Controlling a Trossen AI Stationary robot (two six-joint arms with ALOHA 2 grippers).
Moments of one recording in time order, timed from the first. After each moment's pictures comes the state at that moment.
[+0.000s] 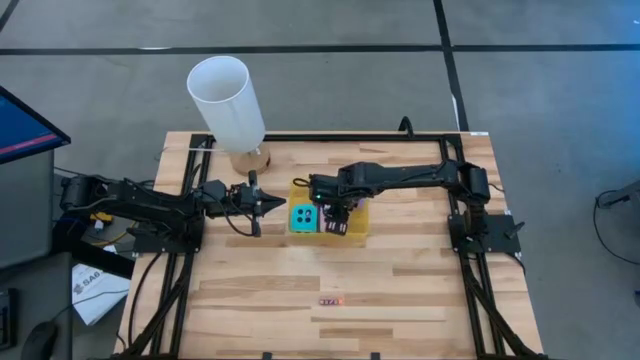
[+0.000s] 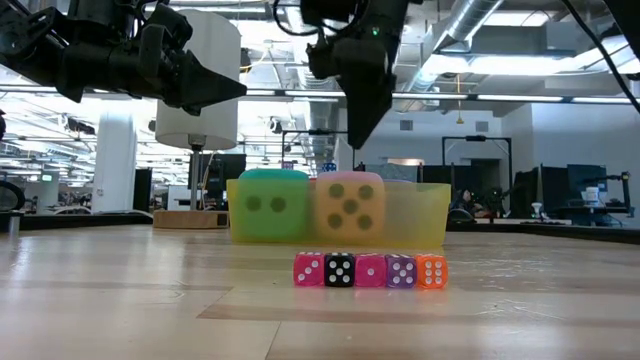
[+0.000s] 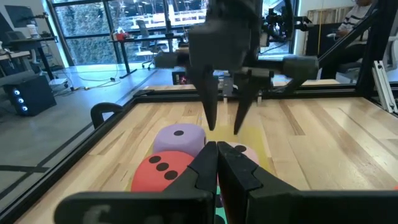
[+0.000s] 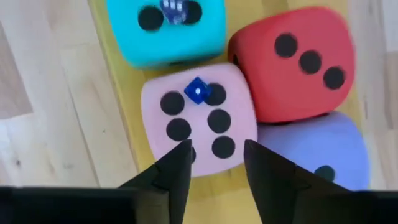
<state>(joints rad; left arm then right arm) 0.11 1.05 0.22 0.78 -0.04 0.09 -0.04 1.97 1.73 -1.09 0.11 0.16</state>
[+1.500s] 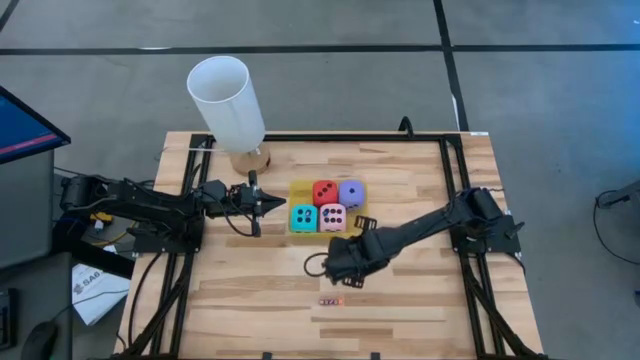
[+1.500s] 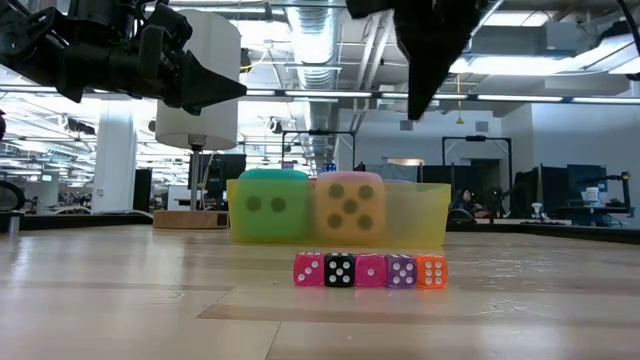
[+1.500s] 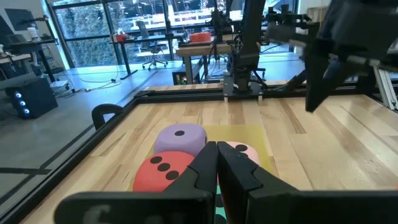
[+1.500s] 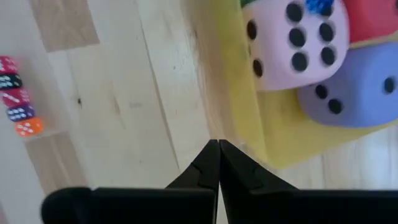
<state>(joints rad) 0.11 1.05 0.22 0.78 -0.04 0.11 0.36 1.97 1.73 -1.25 0.37 0.55</state>
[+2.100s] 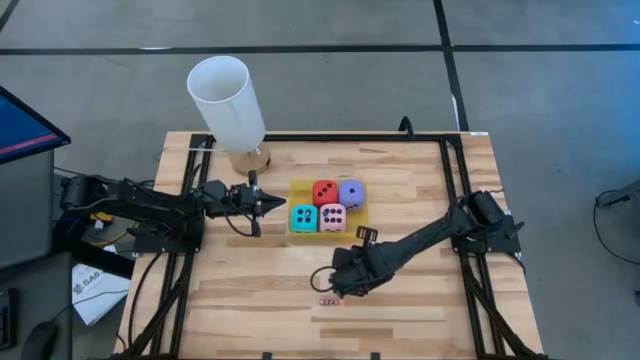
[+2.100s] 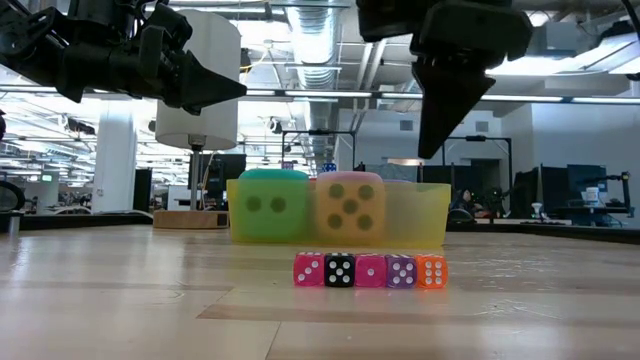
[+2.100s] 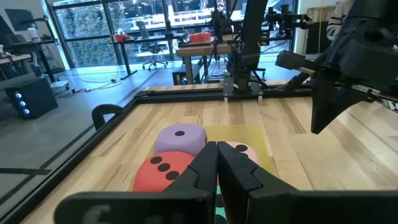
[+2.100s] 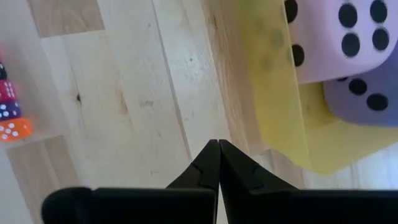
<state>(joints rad) 0.11 1.05 0.22 0.78 -0.04 0.11 0.43 1.97 1.56 -1.08 0.43 0.61</state>
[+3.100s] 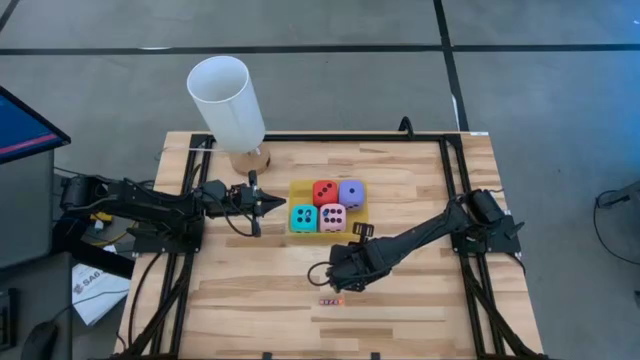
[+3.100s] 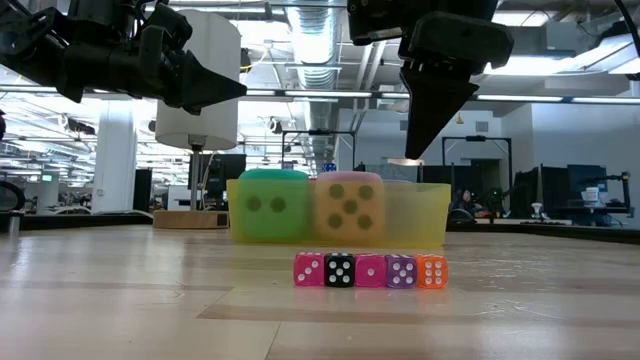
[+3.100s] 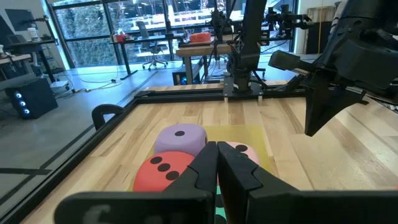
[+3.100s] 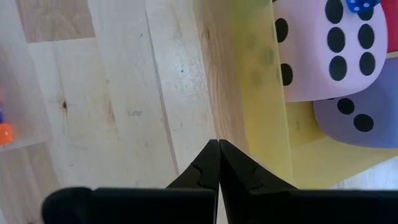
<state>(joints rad) 0.11 1.05 0.22 0.78 -0.04 0.11 0.40 1.97 1.56 -1.06 0.44 0.52</state>
